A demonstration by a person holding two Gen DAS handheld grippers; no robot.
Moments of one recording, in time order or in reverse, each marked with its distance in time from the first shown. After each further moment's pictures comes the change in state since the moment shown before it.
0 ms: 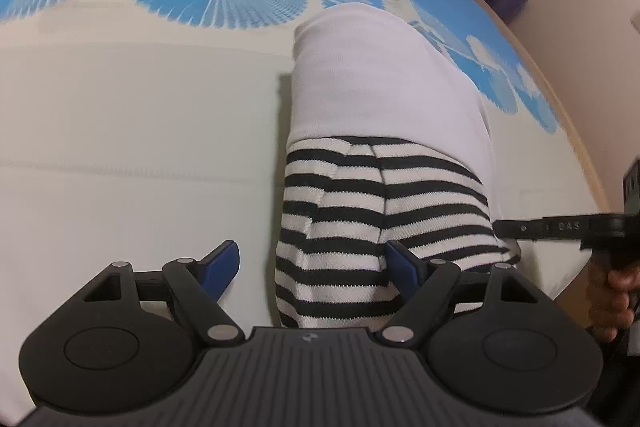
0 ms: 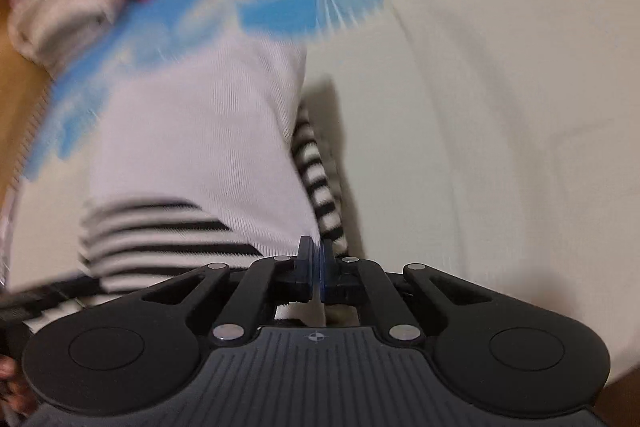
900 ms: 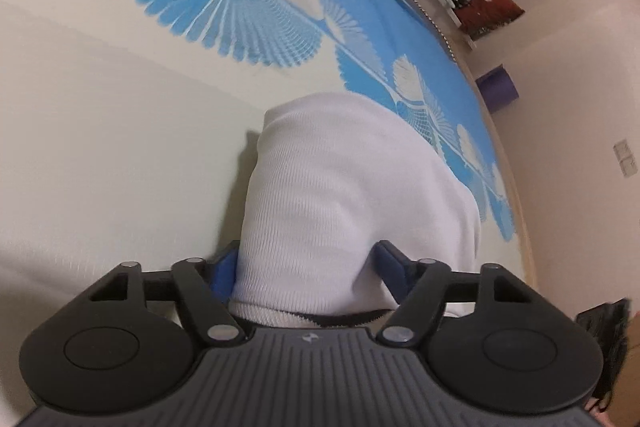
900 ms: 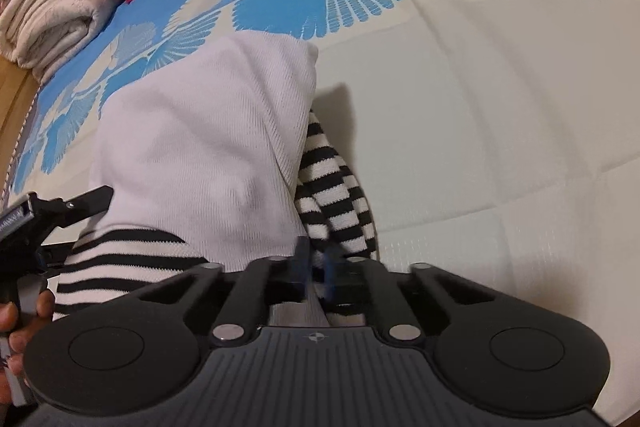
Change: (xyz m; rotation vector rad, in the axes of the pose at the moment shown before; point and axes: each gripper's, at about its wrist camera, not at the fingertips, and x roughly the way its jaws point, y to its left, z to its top) left arm 0.076 0.044 0.070 -0.299 -0.085 -0.219; right arm 0.036 0.017 0.027 0.037 -0.041 0.008
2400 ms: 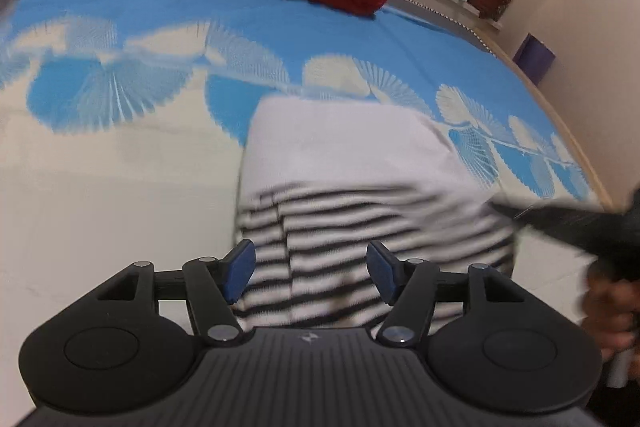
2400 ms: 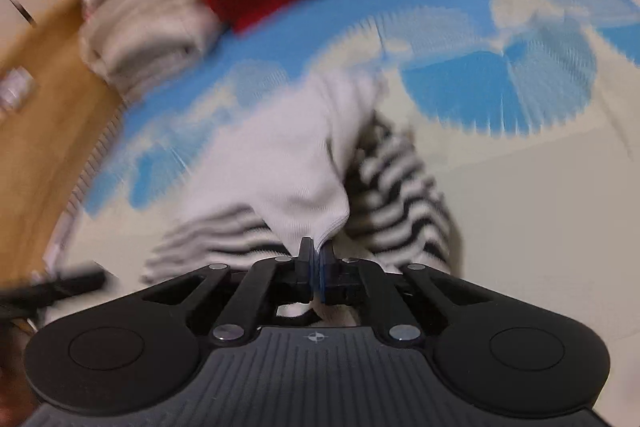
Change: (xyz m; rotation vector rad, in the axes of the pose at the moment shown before) left arm -0.125 -0.010 0.022 0.263 -0.079 0.282; right arm 0.005 0.118 0.029 -0.107 -0.207 0.255
